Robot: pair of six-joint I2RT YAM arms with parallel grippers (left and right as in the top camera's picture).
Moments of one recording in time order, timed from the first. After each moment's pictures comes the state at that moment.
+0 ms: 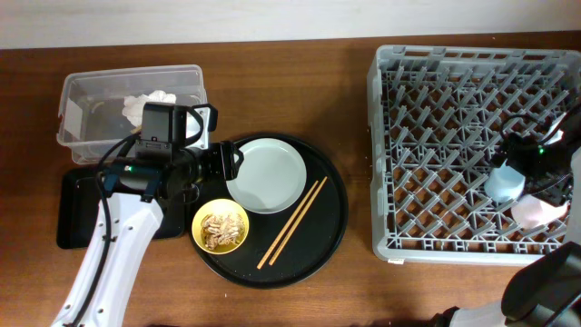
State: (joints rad) left arm -0.15 1.37 1.18 -0.78 0.31 -0.23; right arm -0.54 1.67 1.48 -1.22 -0.11 0.16
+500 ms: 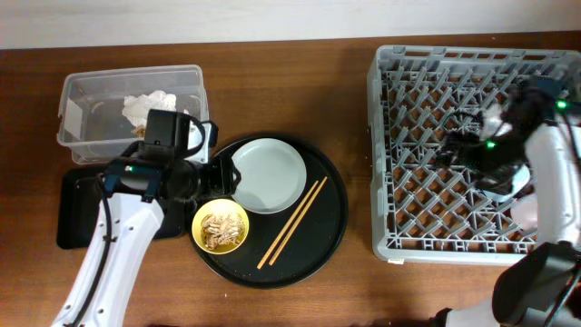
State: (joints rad) left arm -0.16 1.37 1.18 -0.95 0.29 -0.22; right arm -0.30 1.67 1.48 -1.34 -0.27 0.10
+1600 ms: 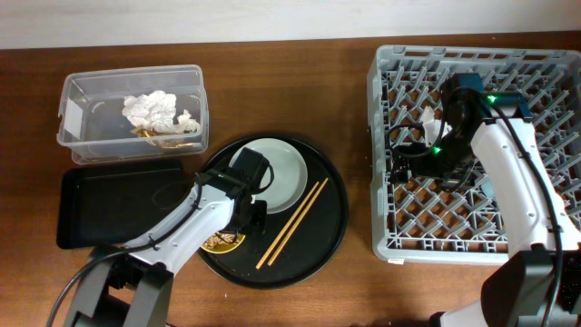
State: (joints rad) left arm -0.47 1.65 0.96 -0.79 0.01 -0.36; right arm -0.01 1.67 1.48 -1.40 -0.21 0.04
